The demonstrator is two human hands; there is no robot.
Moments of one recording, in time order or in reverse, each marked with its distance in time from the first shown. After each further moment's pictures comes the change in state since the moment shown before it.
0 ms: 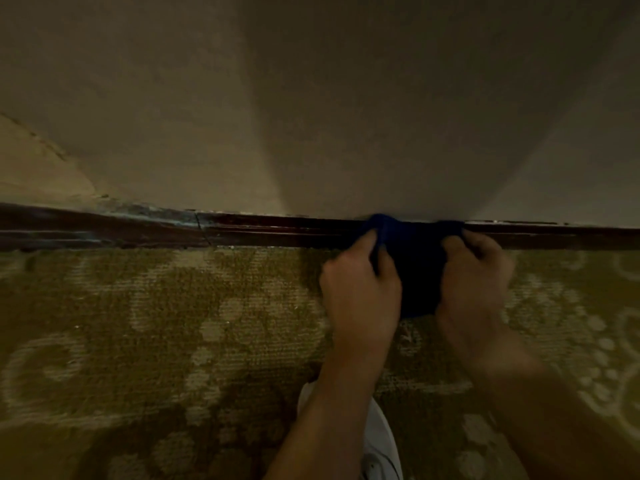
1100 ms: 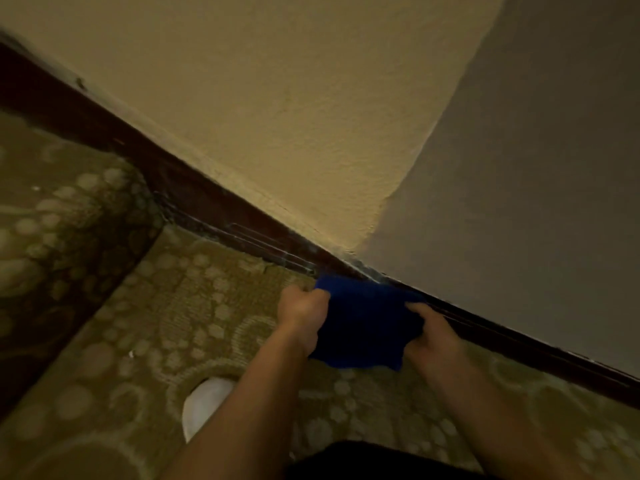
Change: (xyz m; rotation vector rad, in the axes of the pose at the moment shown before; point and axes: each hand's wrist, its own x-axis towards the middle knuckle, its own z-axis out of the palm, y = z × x) left_hand 0.030 -0.071 -0.277 -0.528 0.044 -0.912; right_hand -0.182 -0.044 0.112 0.147 -0.687 0.562
